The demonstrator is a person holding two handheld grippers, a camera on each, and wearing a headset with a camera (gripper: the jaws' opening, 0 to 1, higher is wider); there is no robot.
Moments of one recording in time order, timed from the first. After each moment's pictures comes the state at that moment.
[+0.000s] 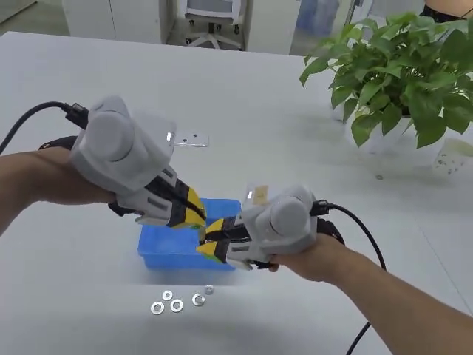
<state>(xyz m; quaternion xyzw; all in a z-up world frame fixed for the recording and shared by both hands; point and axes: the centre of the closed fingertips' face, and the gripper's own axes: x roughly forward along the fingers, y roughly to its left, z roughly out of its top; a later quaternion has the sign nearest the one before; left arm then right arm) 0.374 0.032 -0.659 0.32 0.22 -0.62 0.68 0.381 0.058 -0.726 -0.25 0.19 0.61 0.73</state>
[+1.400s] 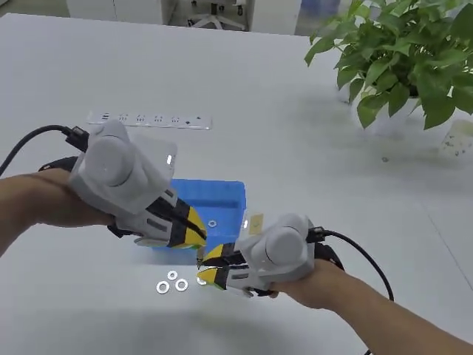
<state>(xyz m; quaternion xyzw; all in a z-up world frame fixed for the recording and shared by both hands) 0.337 0.032 -0.697 0.31 0.25 -0.64 0.66 0.332 0.057 -0.778 -0.24 0.23 0.62 0.71</state>
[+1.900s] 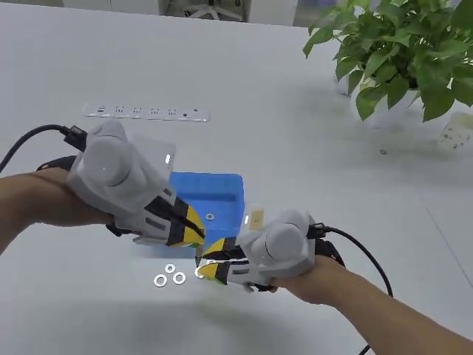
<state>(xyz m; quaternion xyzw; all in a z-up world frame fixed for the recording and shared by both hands) 0.333 0.029 -0.703 0.29 0.24 -0.65 0.66 0.336 0.052 -0.778 -0.23 0.23 0.61 0.72</state>
